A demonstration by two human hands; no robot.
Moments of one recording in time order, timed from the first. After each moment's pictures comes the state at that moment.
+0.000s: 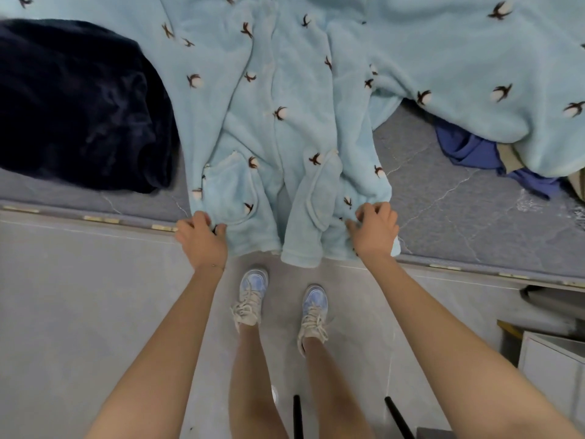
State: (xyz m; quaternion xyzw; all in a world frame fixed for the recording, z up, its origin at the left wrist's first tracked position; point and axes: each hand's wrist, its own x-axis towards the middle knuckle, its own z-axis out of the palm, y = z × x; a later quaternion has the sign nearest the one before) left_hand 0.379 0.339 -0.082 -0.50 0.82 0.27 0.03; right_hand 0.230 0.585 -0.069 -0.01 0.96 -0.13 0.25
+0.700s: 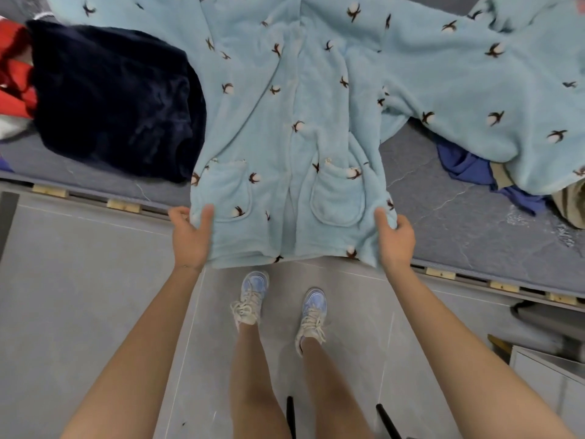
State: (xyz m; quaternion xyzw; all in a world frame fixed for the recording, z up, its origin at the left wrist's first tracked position) left_hand 0.417 0.305 -0.018 -0.53 0.69 0.49 -0.07; right_hand 0.246 0.601 -0.021 0.20 0.85 -0.45 0.19
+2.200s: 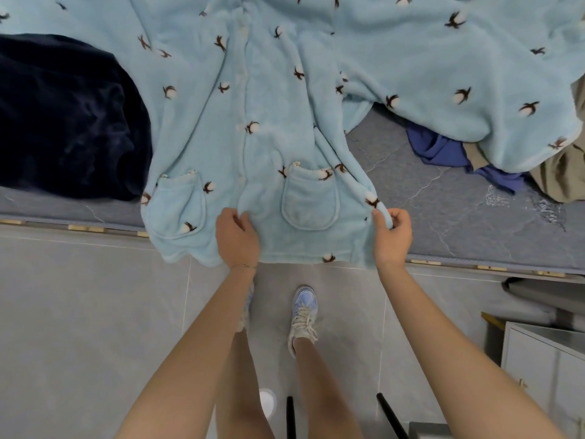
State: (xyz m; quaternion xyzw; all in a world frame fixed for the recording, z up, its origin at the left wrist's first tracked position) left_hand 0.325 0.418 -0.059 -0.52 0.76 0.39 -0.04; right_hand 0.226 0.642 -0.042 0.22 0.84 -0.48 0.11
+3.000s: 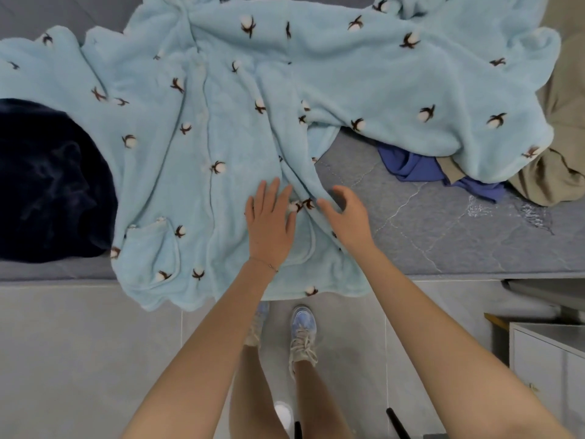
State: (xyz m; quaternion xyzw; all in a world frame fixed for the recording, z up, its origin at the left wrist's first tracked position) left_hand 0.219 0.458 -0.062 -0.14 0.95 0.26 0.03; right_hand 0.145 0.604 -0.051 0.05 0.86 -0.45 0.24
